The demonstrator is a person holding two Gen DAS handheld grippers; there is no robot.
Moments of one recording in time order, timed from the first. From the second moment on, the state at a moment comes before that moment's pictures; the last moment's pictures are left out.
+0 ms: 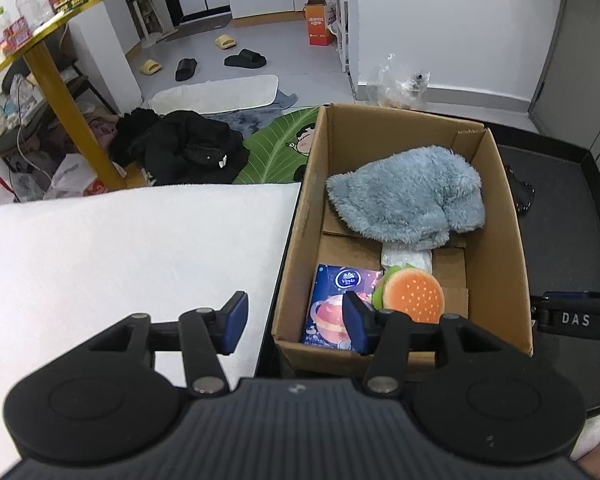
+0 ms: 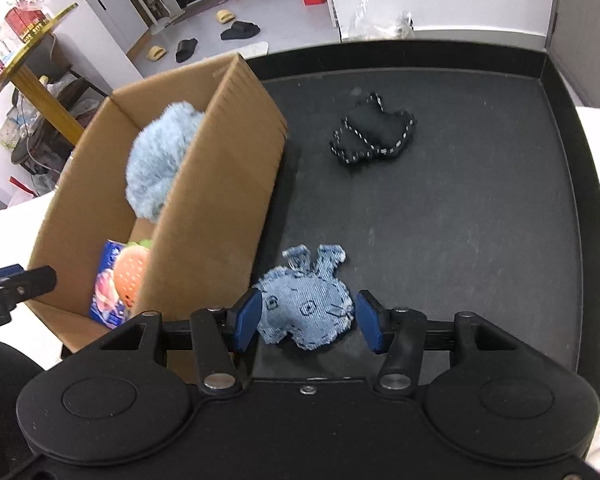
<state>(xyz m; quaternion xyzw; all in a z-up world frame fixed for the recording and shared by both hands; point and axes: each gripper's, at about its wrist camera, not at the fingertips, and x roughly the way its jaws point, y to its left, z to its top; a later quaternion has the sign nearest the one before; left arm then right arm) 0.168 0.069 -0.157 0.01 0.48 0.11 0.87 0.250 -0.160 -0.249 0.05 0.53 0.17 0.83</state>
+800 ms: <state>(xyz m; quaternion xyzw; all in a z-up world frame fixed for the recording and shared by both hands) 0.169 0.067 -0.157 0.02 0.48 0.12 0.87 0.240 -0.151 -0.251 0.01 0.52 0.19 0.84</state>
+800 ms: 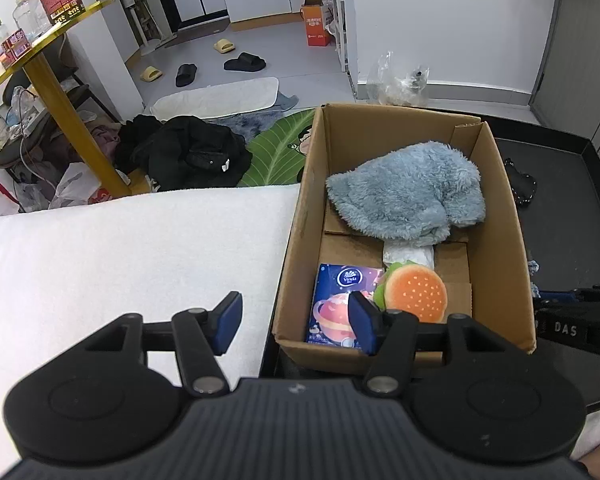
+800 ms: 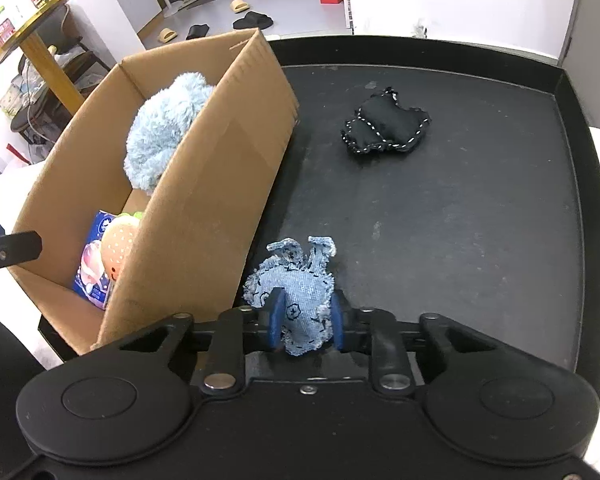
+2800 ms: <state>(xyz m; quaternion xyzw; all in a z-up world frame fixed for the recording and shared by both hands) 0.160 0.094 -0.152 -0.07 0.45 0.10 0.88 0.245 -0.117 -0.134 0.02 0.40 0.22 0.89</state>
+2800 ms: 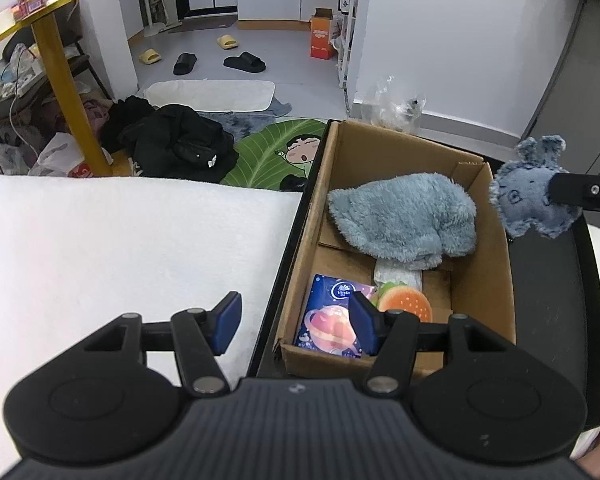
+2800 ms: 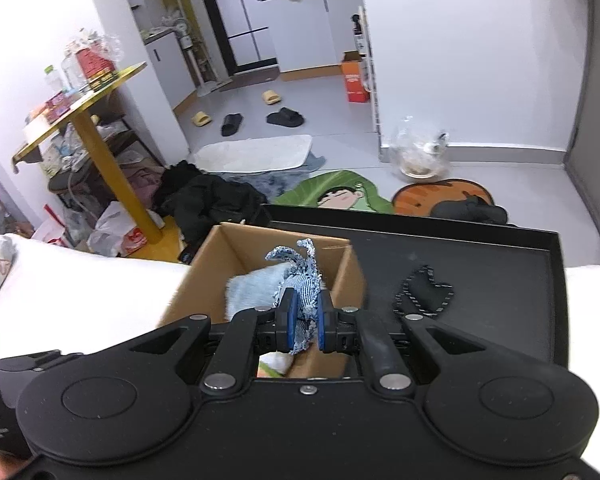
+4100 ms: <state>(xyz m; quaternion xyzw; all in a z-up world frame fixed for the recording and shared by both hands) 0.161 0.120 -0.164 -0.13 0.45 0.08 0.88 0.252 -0.033 -0.157 0.01 0.43 0.26 0.86</state>
